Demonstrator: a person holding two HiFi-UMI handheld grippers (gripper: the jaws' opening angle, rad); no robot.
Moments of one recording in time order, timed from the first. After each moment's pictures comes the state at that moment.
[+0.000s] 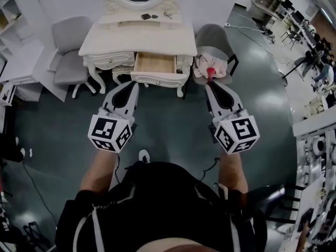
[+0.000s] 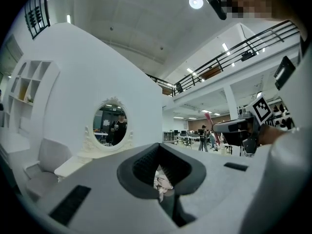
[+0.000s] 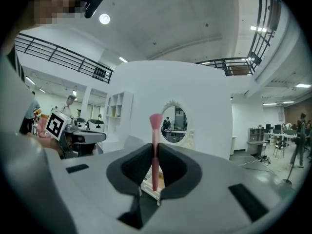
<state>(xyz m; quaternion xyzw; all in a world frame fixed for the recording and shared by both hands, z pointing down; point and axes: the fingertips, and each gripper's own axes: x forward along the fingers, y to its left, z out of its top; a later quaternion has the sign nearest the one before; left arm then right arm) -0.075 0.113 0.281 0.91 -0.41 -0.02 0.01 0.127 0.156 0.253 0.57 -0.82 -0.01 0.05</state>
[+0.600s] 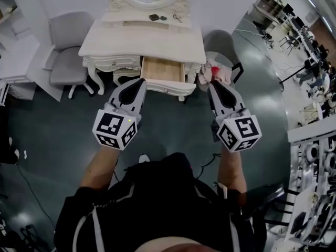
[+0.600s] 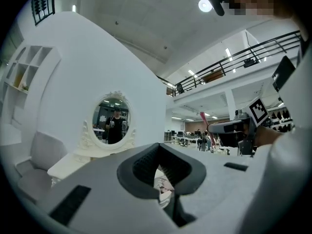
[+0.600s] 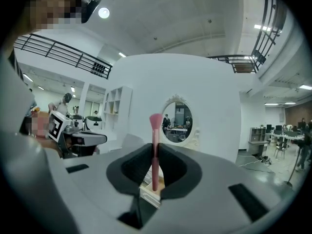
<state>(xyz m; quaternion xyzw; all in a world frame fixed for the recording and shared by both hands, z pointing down) -0.124 0.009 0.296 0.92 -0.39 -0.03 0.03 0.063 0.046 0.260 0.57 -0.82 -0.01 0.07</state>
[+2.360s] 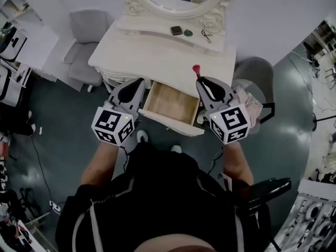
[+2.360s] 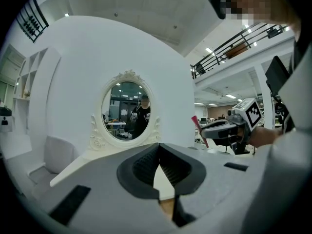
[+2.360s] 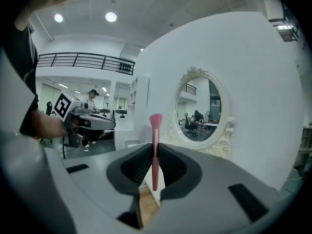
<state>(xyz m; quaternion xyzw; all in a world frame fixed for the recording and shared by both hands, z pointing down) -0.034 -0.278 0.338 0.86 -0.50 0.05 0.05 0.126 -0.303 0.339 0.37 -0.92 -0.01 0.12</state>
